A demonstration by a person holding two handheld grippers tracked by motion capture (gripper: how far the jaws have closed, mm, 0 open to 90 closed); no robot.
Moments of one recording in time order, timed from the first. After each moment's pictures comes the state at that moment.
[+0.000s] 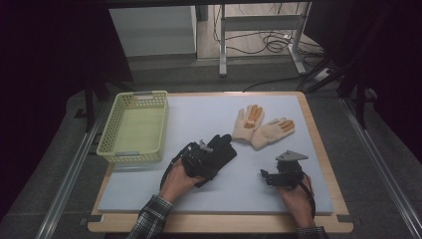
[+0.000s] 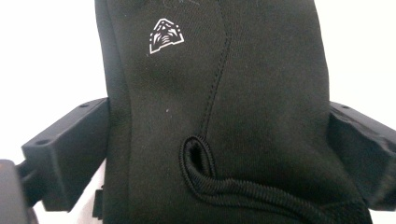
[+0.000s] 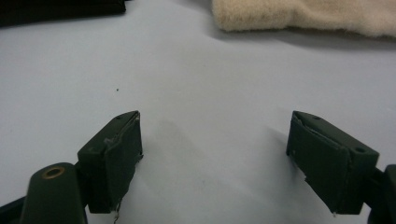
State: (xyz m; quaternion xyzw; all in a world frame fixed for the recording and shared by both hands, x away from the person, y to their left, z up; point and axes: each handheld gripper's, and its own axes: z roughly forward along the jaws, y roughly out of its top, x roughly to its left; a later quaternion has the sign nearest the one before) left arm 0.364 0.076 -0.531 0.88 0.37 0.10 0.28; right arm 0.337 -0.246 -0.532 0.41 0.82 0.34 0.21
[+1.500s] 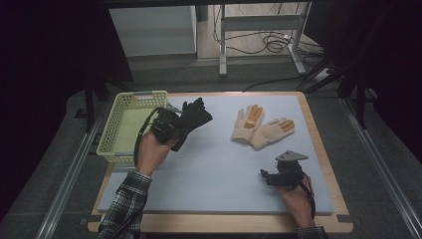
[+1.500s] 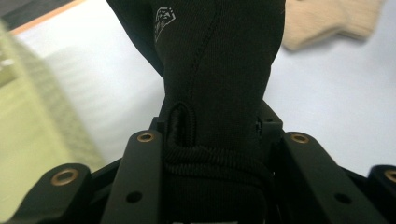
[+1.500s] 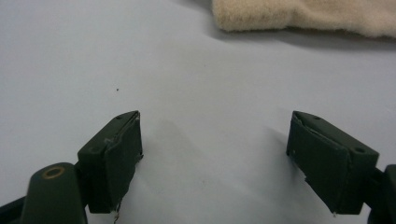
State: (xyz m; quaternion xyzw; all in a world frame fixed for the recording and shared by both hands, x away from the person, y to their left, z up) left arm 0.395 0.163 -0.418 0.82 0.46 0.17 0.30; right arm 0.337 -0.246 -0.532 0.41 0.82 0.34 0.21
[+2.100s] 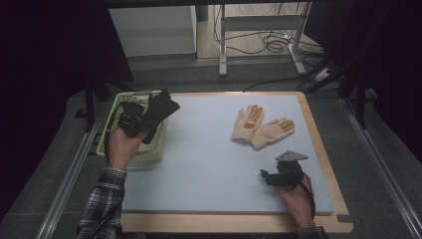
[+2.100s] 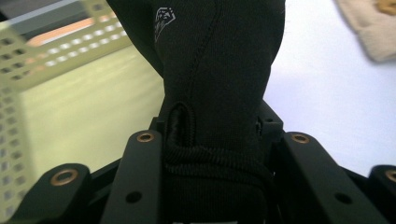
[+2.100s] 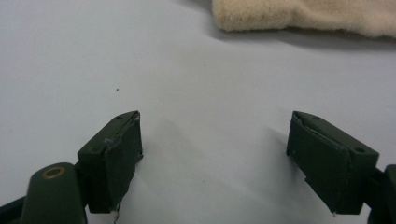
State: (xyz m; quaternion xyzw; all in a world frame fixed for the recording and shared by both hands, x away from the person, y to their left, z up) left arm 0.394 0.248 -0.408 0.77 0.53 0.20 0.29; right arm 0.337 -0.246 -0.532 0.41 0.82 0.34 0.21
